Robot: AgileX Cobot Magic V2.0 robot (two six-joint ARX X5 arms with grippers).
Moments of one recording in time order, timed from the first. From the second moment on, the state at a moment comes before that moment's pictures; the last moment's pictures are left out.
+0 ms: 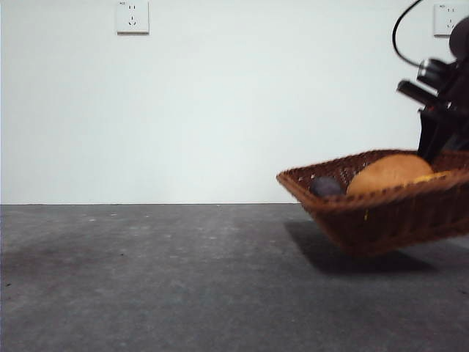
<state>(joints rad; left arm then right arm) -0.26 0.77 0.99 -0.87 0.26 -0.01 -0.06 1.75 1.34 -0.74 -0.47 0.02</state>
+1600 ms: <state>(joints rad) -0.26 0.81 0.99 -0.87 0.26 -0.01 -0.10 1.86 1.21 -0.48 -0.44 0.01</state>
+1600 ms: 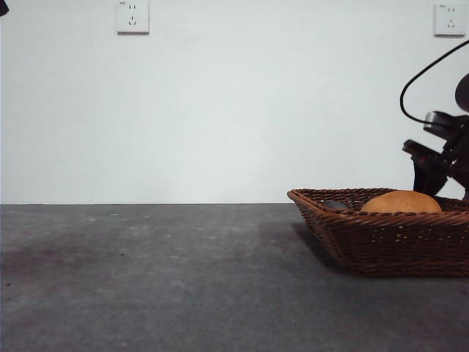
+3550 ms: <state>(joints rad) -0.26 0.81 0.99 -0.87 0.26 0.03 -0.10 1.00 1.35 -1.35 -0.48 -0.15</state>
